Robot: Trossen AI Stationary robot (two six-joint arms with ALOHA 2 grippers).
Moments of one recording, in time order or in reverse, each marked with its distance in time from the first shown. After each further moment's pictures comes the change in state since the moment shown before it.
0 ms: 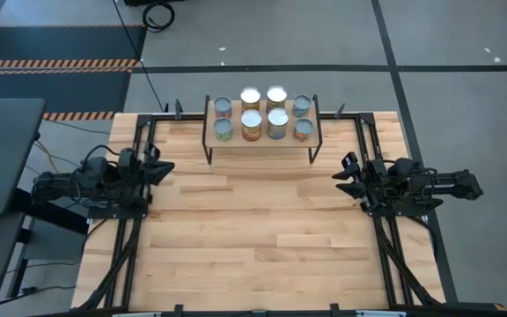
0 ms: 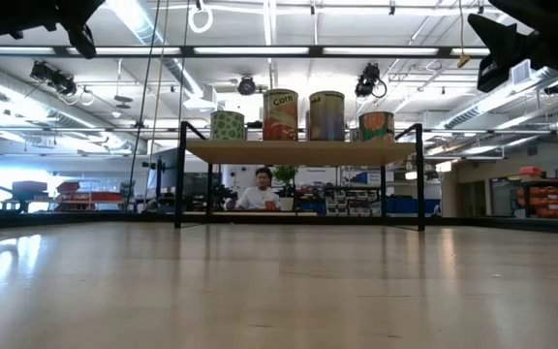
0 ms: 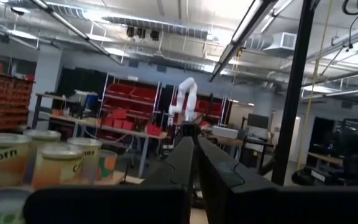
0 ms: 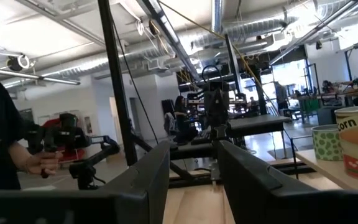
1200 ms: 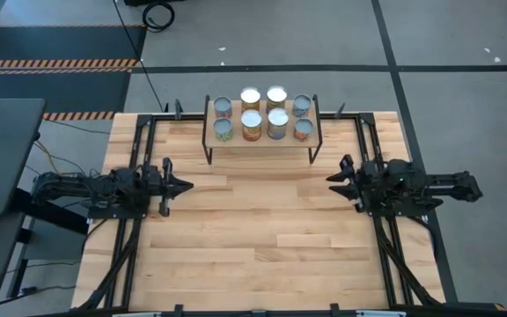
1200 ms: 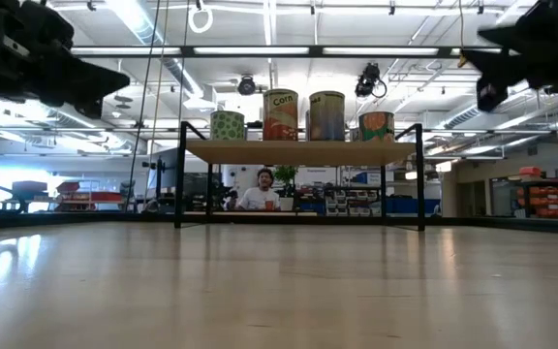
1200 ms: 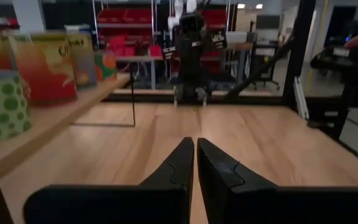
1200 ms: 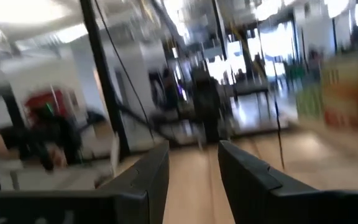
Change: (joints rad) left arm -0.003 0.000 -0.196 -0.174 0.054 0.133; right arm -0.020 -0.016 0.000 -0.151 0.021 0.001
